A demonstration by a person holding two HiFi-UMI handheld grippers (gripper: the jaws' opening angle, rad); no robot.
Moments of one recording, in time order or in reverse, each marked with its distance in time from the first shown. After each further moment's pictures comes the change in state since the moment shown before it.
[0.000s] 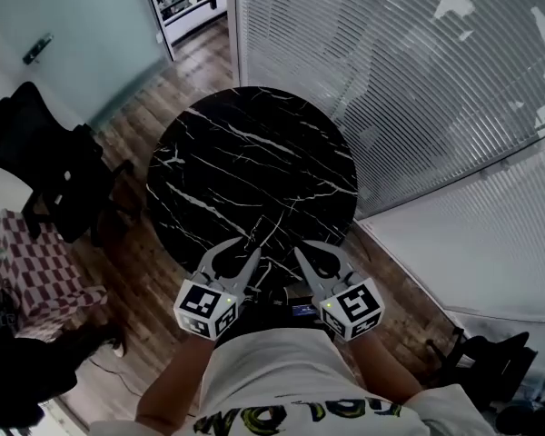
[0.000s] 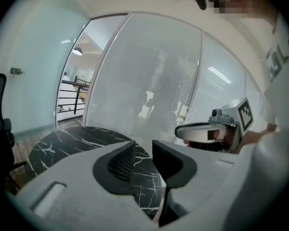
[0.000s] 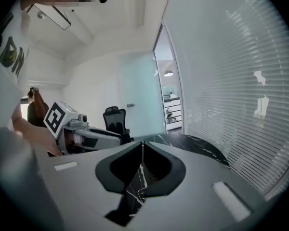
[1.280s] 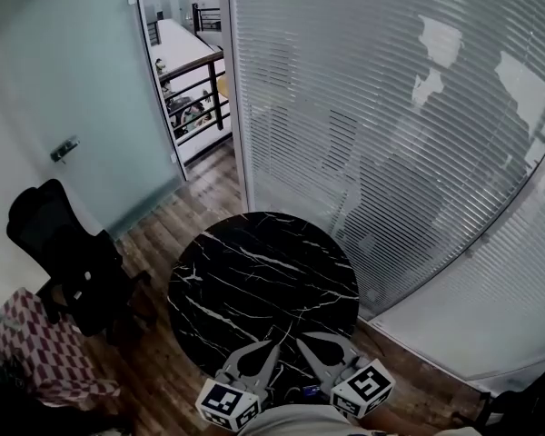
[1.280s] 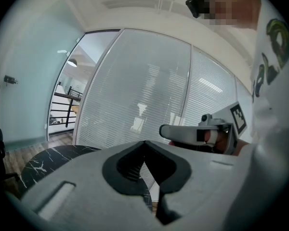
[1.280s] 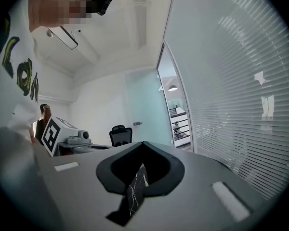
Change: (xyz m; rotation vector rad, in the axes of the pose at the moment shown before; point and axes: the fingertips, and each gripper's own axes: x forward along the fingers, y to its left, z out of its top) left arm -0.024 -0.057 0.089 0.040 -0.158 -0.069; right arm -0.028 0.029 0.107 0.017 -0.197 0.084
